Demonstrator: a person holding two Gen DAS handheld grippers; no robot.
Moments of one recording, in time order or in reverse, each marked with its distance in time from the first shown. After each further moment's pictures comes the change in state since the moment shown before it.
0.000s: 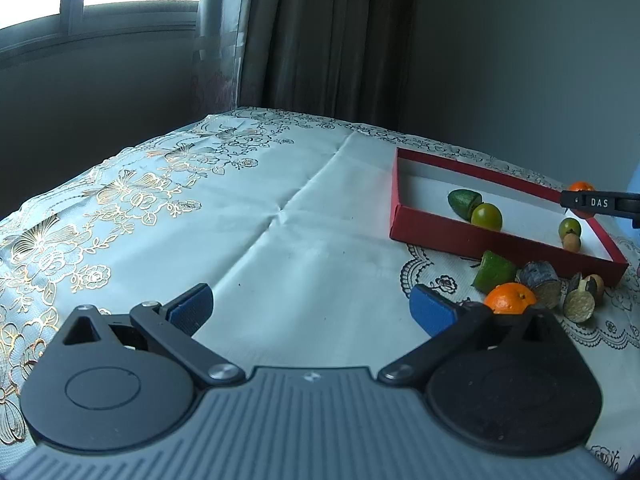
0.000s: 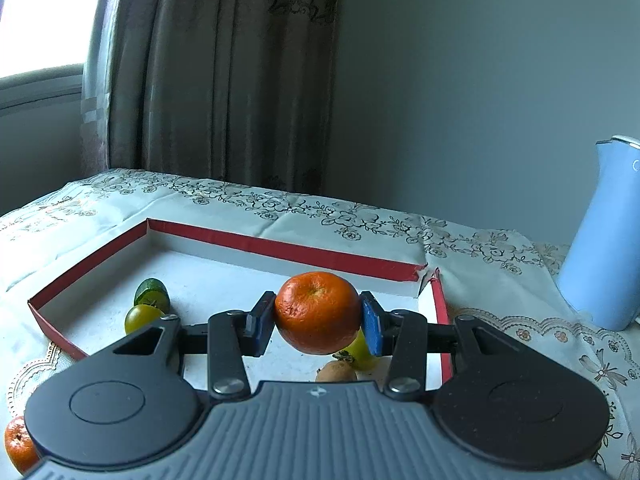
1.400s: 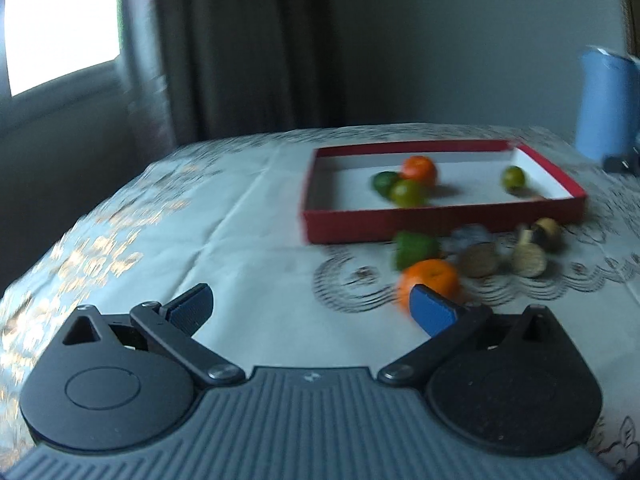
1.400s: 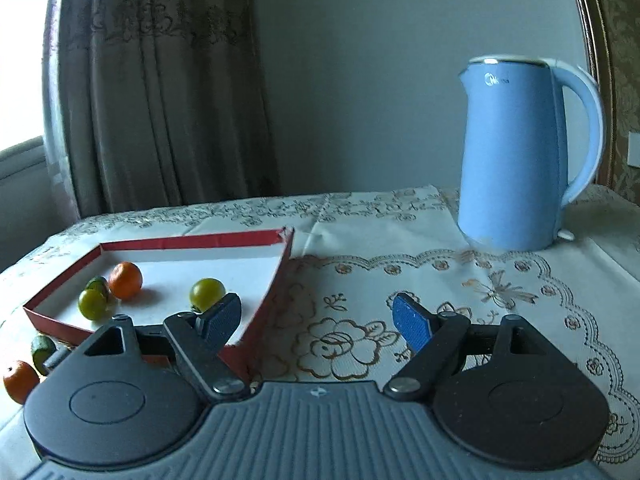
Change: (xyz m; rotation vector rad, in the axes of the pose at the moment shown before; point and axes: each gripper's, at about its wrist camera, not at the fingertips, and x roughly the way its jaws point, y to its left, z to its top) left arm -0.013 -0.077 -0.003 0.305 -0.028 -0.046; right arm -0.079 -0.131 -0.053 0.228 -0.045 -0.004
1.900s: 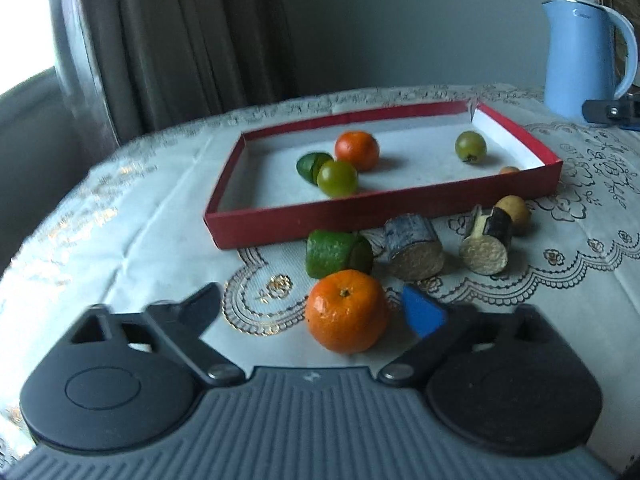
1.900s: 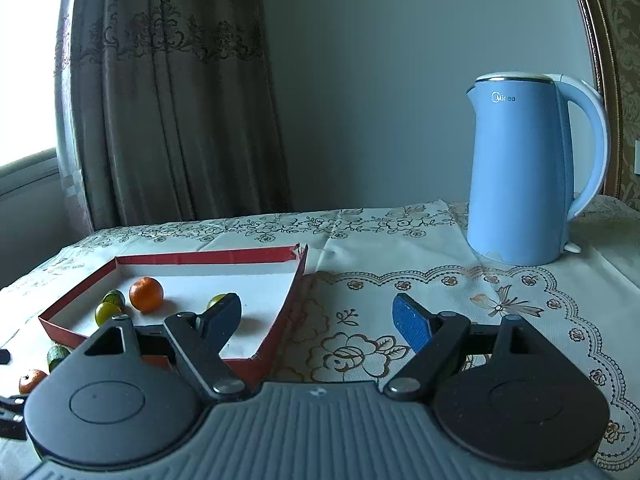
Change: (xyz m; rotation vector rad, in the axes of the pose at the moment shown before) left arm 0.047 -0.046 0.015 0.071 0.116 -0.084; right arm -0.006 -0.002 0.004 0.007 -0.037 0.031
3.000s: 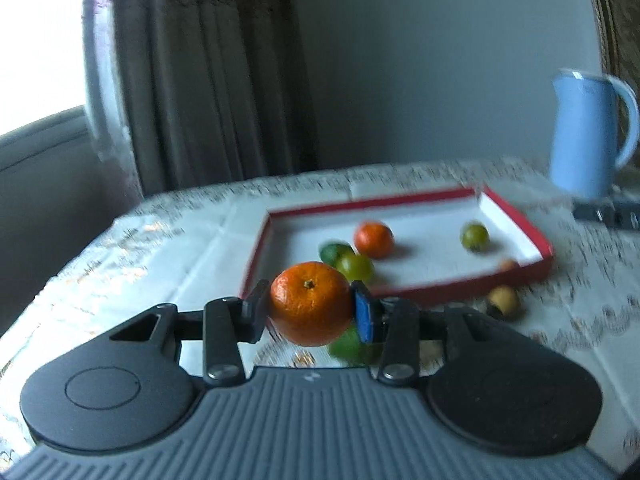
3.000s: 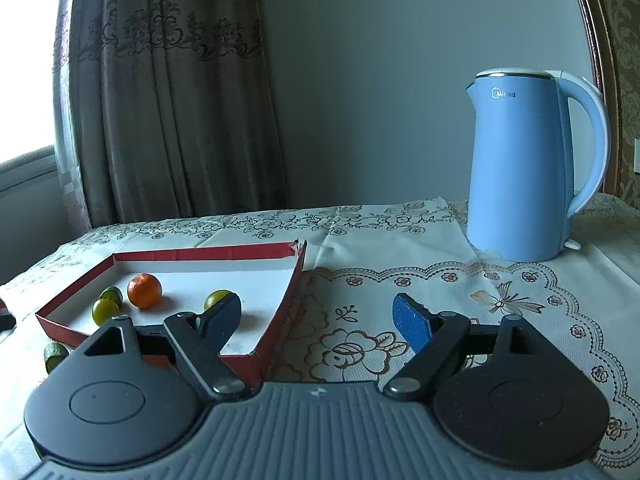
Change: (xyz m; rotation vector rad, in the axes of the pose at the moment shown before) left arm -0.044 0.015 0.031 -0.061 -0.216 0.050; right arm 0.004 -0.001 -0.003 0.001 0.007 -0.003
